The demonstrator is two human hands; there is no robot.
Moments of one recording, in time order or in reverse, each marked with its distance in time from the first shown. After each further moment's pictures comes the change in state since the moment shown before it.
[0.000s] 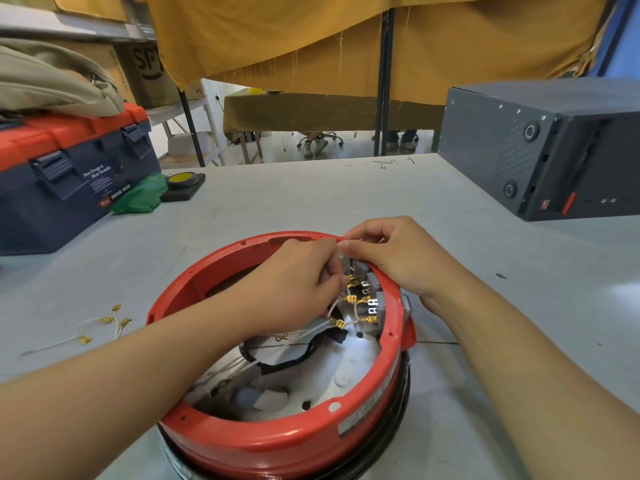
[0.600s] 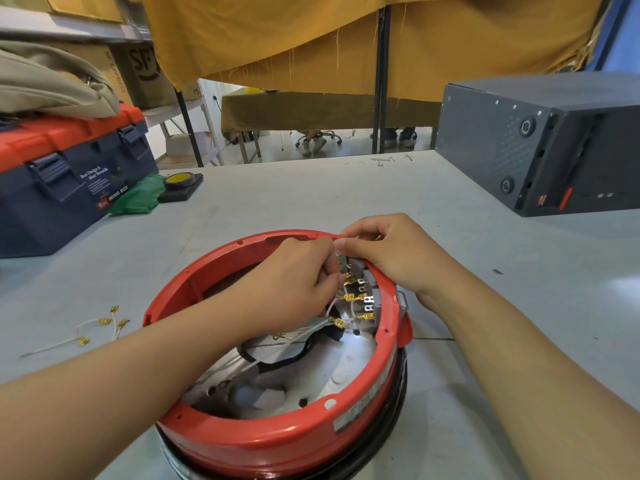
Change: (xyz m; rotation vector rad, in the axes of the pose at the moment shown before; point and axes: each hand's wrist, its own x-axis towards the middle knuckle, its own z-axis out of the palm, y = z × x) left_hand 0.001 0.002 0.002 0.058 0.012 0.012; right_hand -0.001 -0.003 0.000 -0.020 -0.001 0.003
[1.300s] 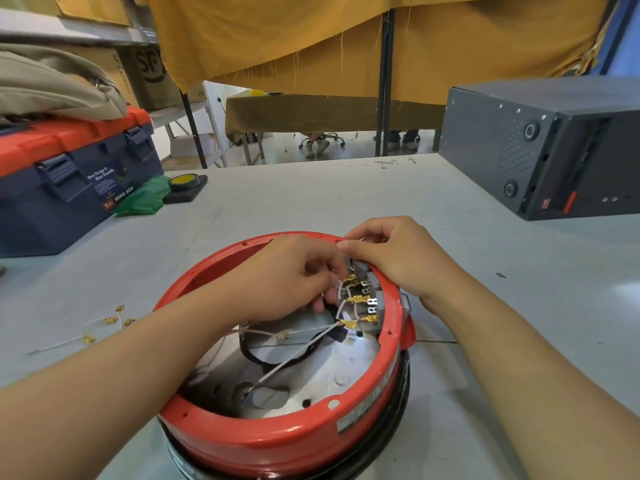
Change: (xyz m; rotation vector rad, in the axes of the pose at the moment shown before) left_hand 0.001 -0.010 -0.010 -0.299 -0.148 -0.071; right_hand -0.003 -0.004 0.001 -0.036 0.053 0.008
